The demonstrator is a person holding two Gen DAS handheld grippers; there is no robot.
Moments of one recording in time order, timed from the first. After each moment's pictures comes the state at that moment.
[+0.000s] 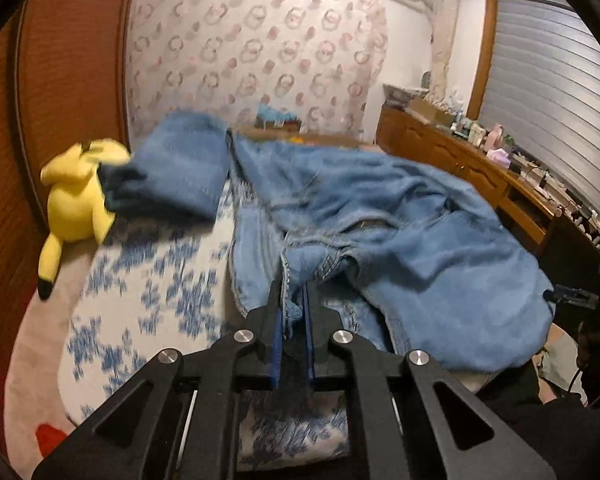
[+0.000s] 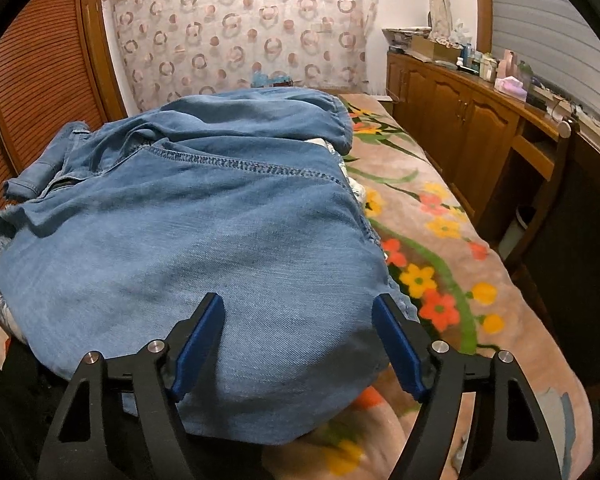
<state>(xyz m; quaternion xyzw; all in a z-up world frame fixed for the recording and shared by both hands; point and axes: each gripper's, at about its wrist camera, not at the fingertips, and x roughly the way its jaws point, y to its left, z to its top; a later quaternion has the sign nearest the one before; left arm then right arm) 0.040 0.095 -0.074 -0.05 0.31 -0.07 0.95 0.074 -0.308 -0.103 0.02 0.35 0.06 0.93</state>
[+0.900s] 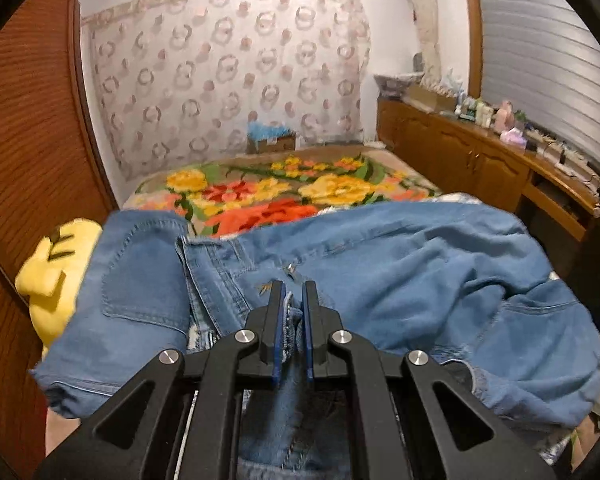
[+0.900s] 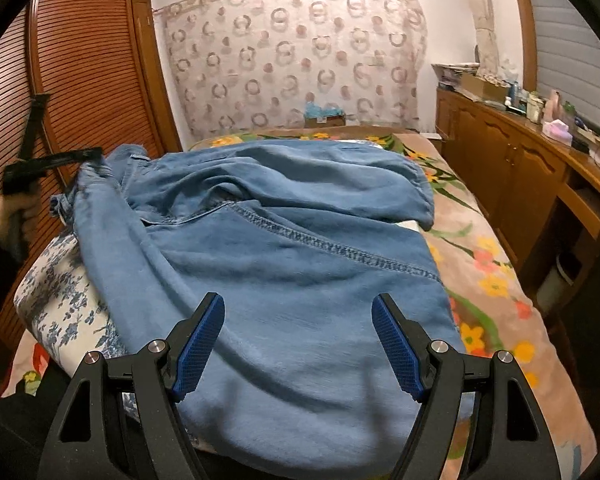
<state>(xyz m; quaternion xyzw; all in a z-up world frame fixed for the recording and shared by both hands) 0.233 0.054 -0.046 0.03 0.32 -0.06 0.95 0.083 -0.279 -0.082 0.01 0.29 0.14 0.94</state>
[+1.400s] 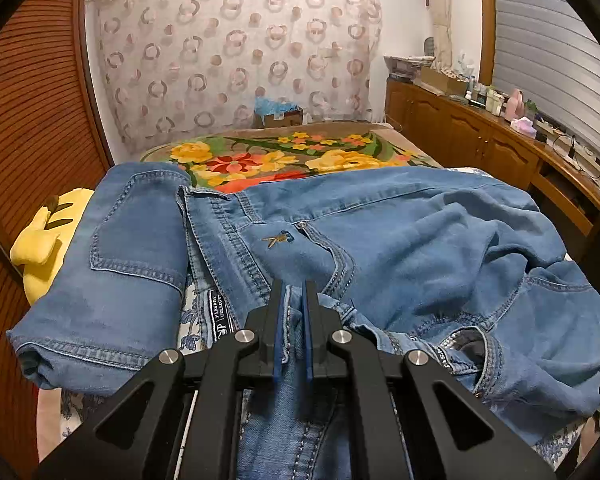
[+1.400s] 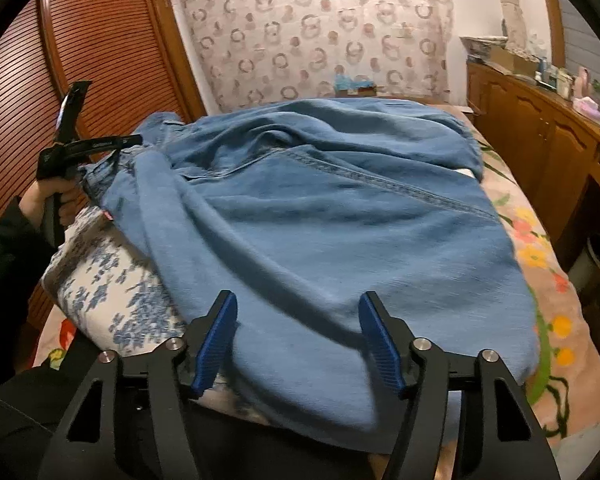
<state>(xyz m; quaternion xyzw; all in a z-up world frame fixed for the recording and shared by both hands) 0.226 0.058 -0.074 0.03 0.35 -0.05 0.94 0.065 -0.289 -0.110 0.02 0.34 0.20 0.92</state>
